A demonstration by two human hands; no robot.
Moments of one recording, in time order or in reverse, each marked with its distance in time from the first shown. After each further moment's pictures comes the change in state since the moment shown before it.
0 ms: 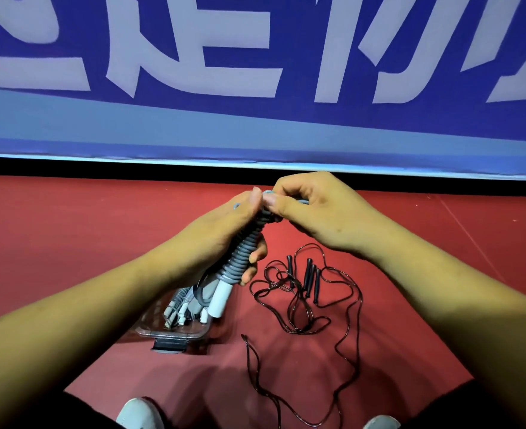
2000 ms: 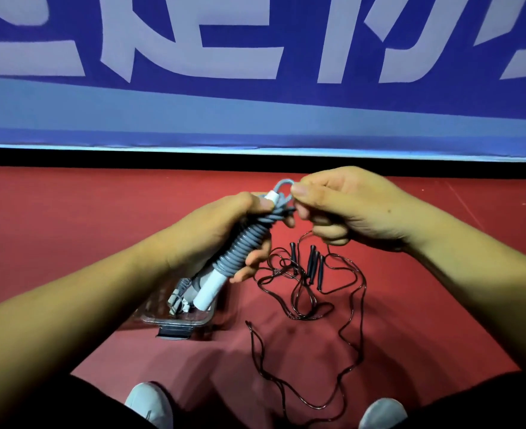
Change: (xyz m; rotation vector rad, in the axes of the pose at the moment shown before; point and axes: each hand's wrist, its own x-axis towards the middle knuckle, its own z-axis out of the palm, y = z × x) left_hand -0.013 0.010 0.008 -0.225 -0.262 -0.077; right_hand -0.014 0.036 -0.016 0.491 -0.235 0.177
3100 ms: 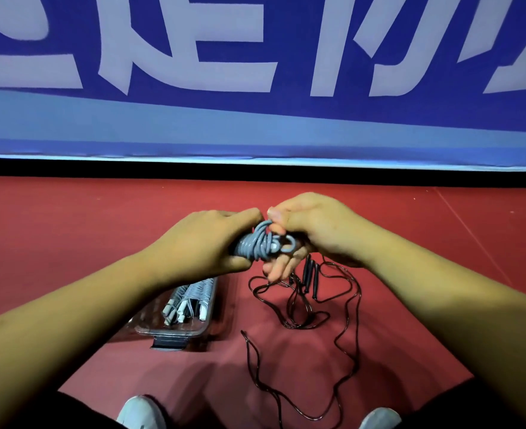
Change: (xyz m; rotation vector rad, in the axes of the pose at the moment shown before) left_hand 0.002 -0.015 -0.035 1.520 0.238 0.442; right_hand 0.020 0.009 0.025 0.059 0.011 0.146
